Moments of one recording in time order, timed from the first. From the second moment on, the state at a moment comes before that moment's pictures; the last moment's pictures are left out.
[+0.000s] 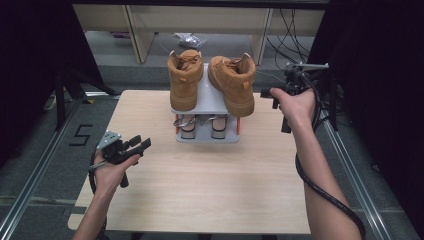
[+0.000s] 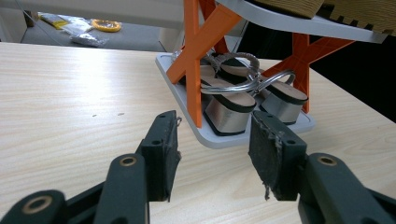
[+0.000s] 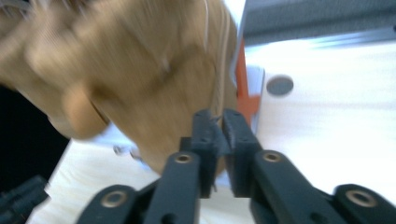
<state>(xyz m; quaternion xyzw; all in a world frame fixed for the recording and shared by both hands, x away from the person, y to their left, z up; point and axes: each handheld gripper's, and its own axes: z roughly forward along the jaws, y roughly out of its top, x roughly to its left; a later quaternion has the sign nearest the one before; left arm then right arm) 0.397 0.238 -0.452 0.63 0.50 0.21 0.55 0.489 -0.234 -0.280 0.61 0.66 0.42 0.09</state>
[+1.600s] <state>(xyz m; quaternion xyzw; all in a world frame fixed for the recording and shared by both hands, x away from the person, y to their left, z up) 0.397 0.238 -0.452 0.63 0.50 0.21 0.55 0.495 -0.169 -0.330 0.57 0.70 0.43 0.06</state>
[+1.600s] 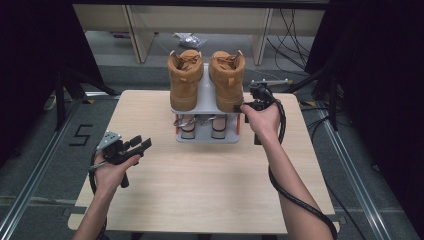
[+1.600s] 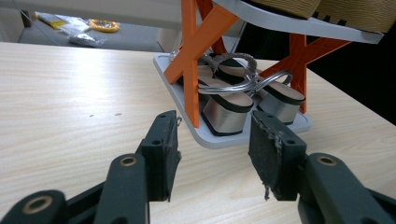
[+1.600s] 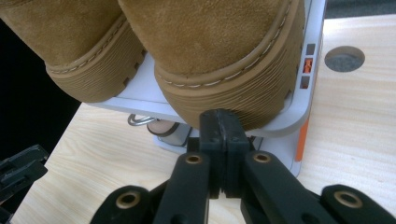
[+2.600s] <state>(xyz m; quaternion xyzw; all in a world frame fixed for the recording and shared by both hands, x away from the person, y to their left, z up) 0.398 0.234 -0.458 0.64 0.50 0.22 0.54 0.453 -0.229 -0.356 0.57 0.70 0.40 0.15</state>
